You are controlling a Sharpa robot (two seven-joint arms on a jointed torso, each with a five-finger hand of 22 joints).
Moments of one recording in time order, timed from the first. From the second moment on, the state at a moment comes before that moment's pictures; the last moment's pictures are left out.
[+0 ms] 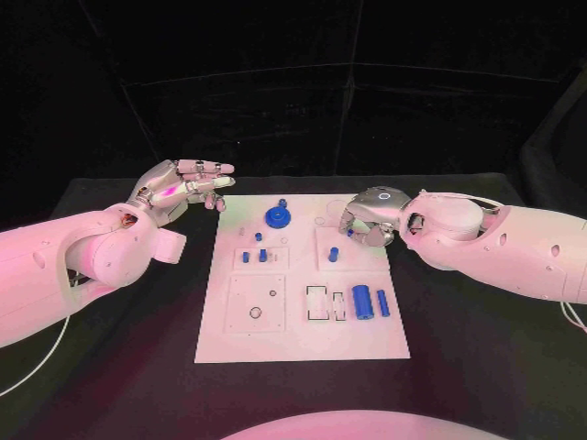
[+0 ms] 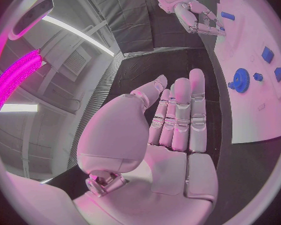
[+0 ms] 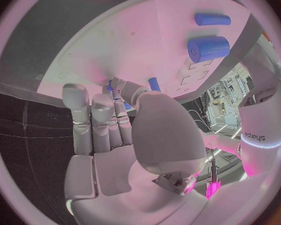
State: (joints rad) left arm 1.29 -0.86 -0.16 1.44 -0.02 -0.11 0.44; left_hand 1.31 -0.06 0.42 -0.15 0.05 0.97 0.17 0.17 0.07 1.01 0.11 0.39 0.12 1.16 0.02 0.96 0.60 0.17 1.09 0.12 0.69 0.63; right arm 1.20 -0.82 -0.08 1.41 -1.81 -0.20 0.00; right_hand 1.36 -0.11 0.54 -0.10 0.13 1.05 0.15 0.07 0.07 1.11 0.08 0.13 0.06 1.47 -0.02 1.00 0.99 0.15 1.32 0.08 1.07 0.82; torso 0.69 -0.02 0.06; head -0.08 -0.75
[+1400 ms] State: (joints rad) left arm 1.29 -0.86 -0.16 1.43 -0.02 -0.11 0.43; left_hand 1.31 -0.06 0.42 -0.15 0.05 0.97 0.17 0.17 0.07 1.00 0.11 0.39 0.12 1.16 0.02 0.96 0.60 0.17 1.09 0.12 0.69 0.63; right arm 1.20 -0.82 -0.09 1.43 -1.85 -0.21 -0.03; right_hand 1.38 -0.08 0.55 -0.10 0.11 1.13 0.14 0.10 0.09 1.19 0.08 0.16 0.07 1.47 -0.02 1.10 1.08 0.12 1.37 0.08 1.24 1.04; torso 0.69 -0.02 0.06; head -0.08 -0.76
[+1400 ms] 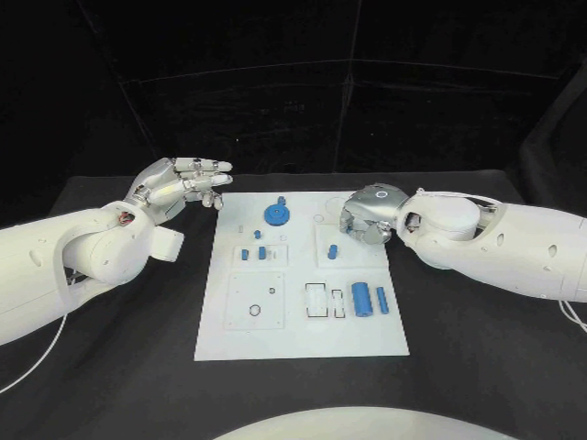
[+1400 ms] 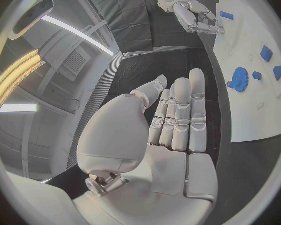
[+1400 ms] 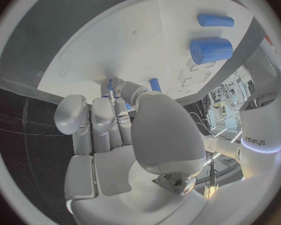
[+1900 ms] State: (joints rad) left arm 1.29 -0.86 -0.16 1.43 -0.02 -0.11 0.43; left_hand 1.31 -0.06 0.41 -0.15 0.05 0.96 0.18 0.17 0.07 1.00 0.11 0.40 0.12 1.16 0.02 0.96 0.60 0.17 1.09 0.12 0.69 0.63; right arm 1.19 -0.86 -0.09 1.47 -1.85 -0.26 -0.03; right_hand 1.38 -0.08 0.55 -0.10 0.11 1.13 0.14 0.09 0.09 1.19 0.08 0.15 0.07 1.47 -0.02 1.11 1.08 0.12 1.37 0.08 1.24 1.05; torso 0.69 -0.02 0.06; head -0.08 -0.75
